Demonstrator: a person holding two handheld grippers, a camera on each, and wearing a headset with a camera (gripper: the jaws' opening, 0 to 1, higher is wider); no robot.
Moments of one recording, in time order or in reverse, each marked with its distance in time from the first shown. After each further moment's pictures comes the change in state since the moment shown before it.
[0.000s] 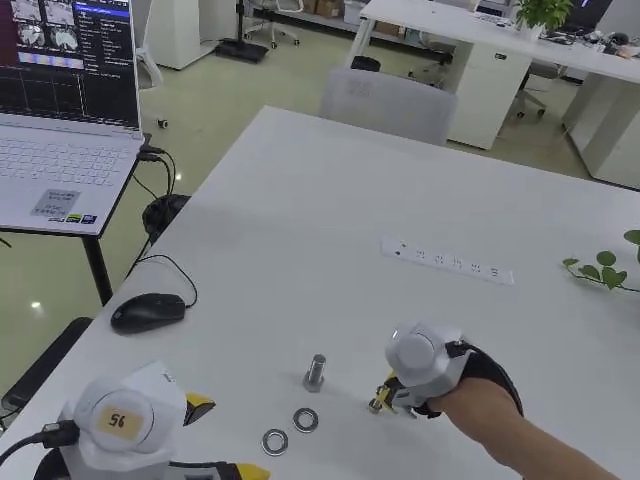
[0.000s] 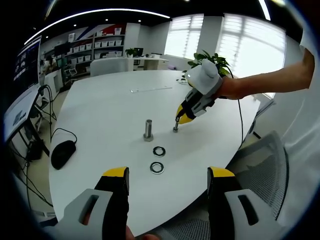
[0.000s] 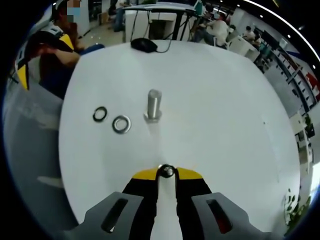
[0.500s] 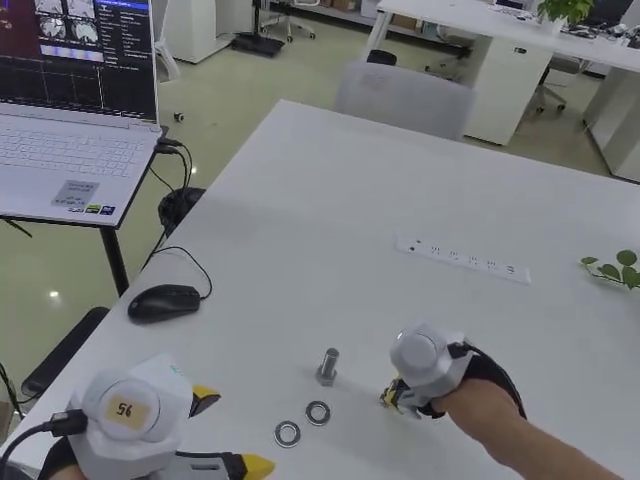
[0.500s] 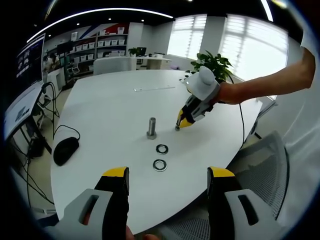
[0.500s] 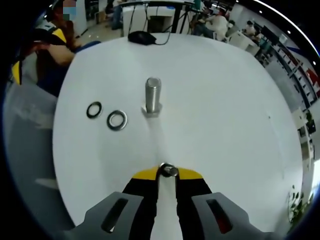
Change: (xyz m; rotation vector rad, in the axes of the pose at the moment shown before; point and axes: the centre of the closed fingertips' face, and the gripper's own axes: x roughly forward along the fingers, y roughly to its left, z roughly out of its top) left arm -0.005 0.006 -0.004 -0.015 0.001 0.018; right arm 0.020 0.004 -0.008 0.020 0.030 0.004
